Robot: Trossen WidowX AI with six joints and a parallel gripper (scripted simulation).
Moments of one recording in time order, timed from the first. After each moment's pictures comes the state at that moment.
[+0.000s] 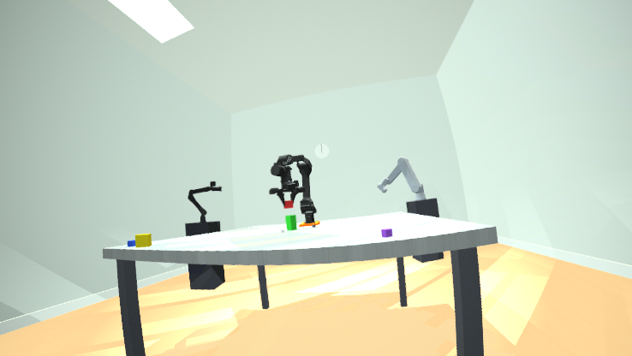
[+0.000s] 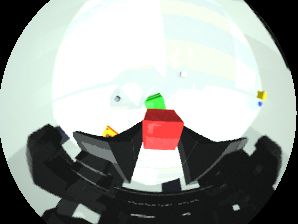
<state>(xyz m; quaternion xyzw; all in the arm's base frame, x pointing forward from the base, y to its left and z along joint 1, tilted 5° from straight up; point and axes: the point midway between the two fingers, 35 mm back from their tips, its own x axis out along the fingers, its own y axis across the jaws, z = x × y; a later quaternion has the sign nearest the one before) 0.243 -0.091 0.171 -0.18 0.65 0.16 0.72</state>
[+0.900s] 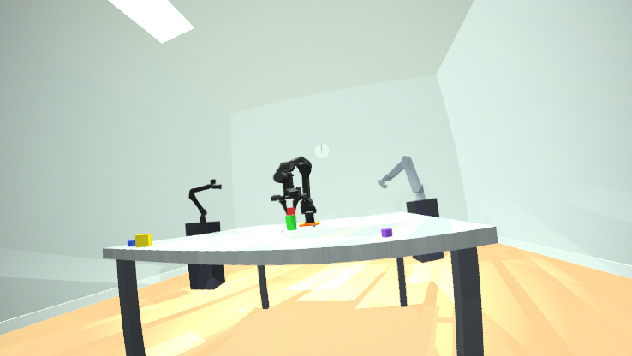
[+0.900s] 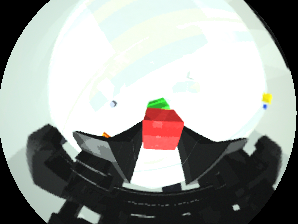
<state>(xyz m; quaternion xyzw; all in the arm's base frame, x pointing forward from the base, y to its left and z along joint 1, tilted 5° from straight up) 0.251 -0.082 0.133 -0.18 0.65 0.16 0.72</state>
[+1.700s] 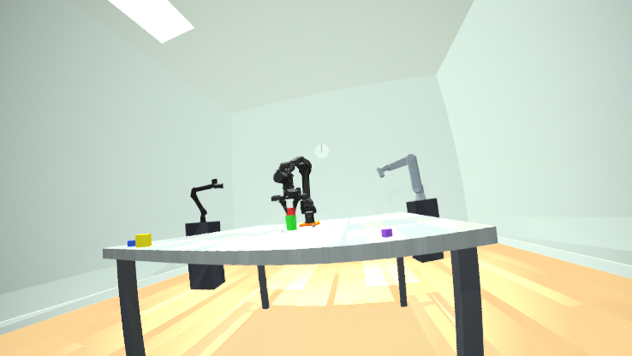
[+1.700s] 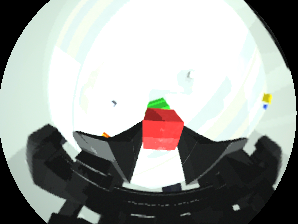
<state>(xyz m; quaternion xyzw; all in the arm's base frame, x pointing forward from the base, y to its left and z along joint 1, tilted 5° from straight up) 0.251 -0.082 0.132 -0.18 0.65 0.16 0.72</state>
